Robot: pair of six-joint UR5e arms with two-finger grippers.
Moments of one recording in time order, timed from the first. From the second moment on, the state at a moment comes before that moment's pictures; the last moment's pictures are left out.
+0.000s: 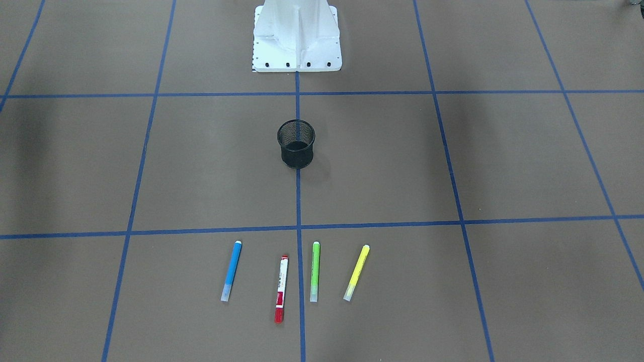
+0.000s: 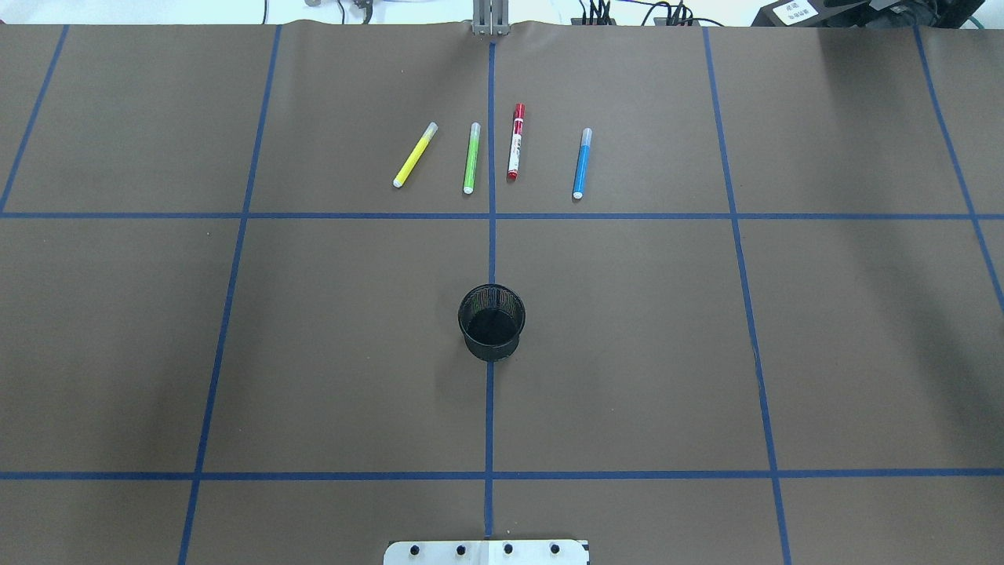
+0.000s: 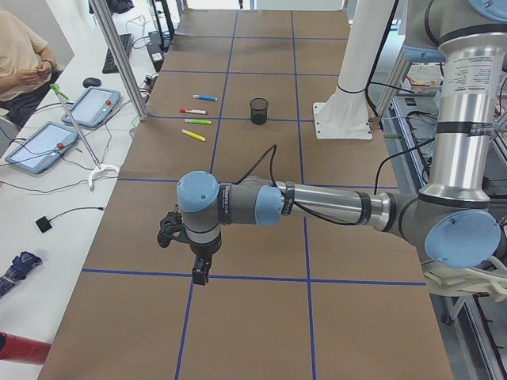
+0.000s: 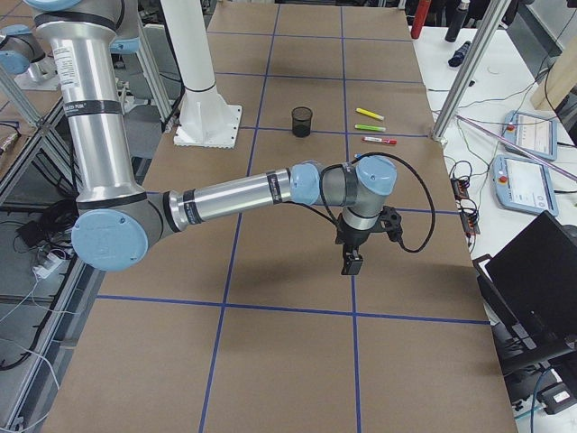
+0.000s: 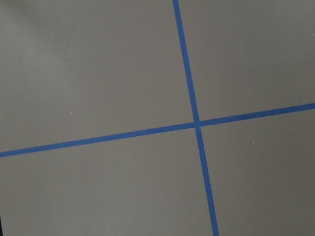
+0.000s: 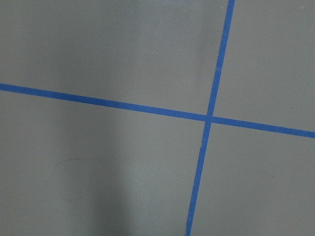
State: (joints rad) left arm -1.63 -1.59 -1.67 -1.48 -2.27 0.16; right arm 1.47 -1.43 1.70 -1.85 2.27 -0.07
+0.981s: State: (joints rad) left arm -1.63 -1.57 -1.71 -1.49 -2.28 0.16; right arm 1.48 -1.44 1.70 -1.85 2.26 -0.08
